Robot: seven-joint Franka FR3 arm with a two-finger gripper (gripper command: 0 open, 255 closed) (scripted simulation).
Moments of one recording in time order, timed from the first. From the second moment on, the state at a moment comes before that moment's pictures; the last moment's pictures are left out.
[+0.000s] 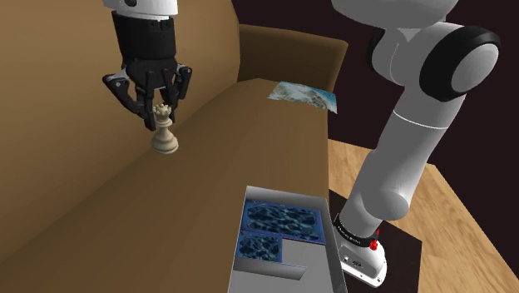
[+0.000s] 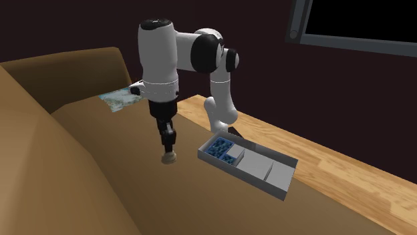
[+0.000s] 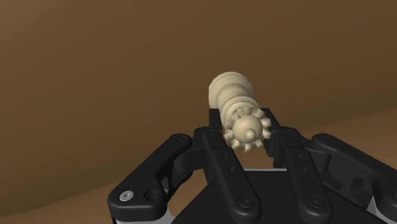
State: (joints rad) arm 0.21 0.04 0.64 -1.47 -0.06 1.51 0.78
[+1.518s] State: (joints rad) arm 0.38 -0.56 0.67 -1.81 0.30 1.37 0.97
